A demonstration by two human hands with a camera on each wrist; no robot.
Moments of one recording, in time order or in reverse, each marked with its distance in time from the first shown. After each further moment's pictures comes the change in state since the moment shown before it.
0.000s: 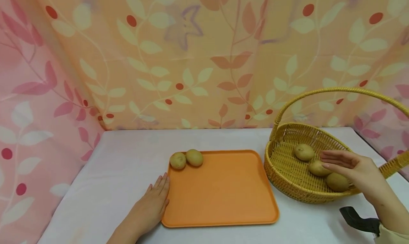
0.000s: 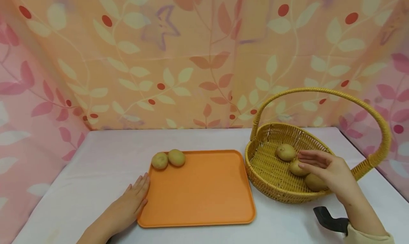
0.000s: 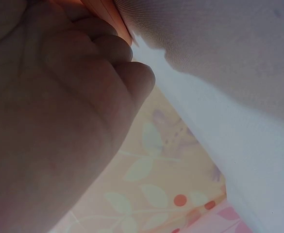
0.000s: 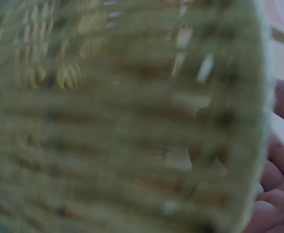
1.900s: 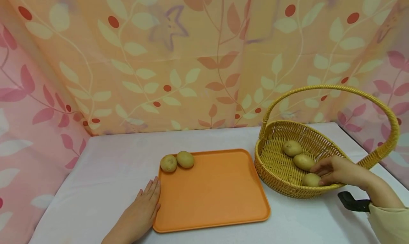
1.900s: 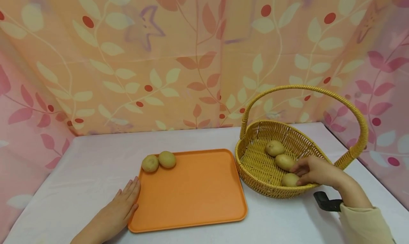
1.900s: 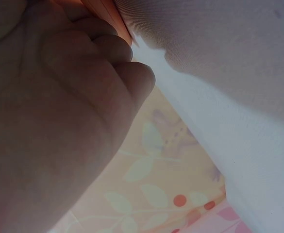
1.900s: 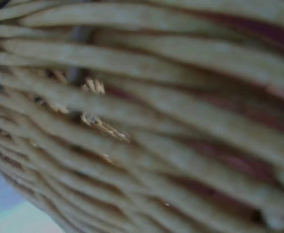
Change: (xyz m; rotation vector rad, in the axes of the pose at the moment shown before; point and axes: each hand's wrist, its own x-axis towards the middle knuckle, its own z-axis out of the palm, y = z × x) left_hand 0.001 -0.006 0.005 0.013 0.032 0.048; right_hand 0.015 0.023 -0.024 -0.253 -0.552 0.062
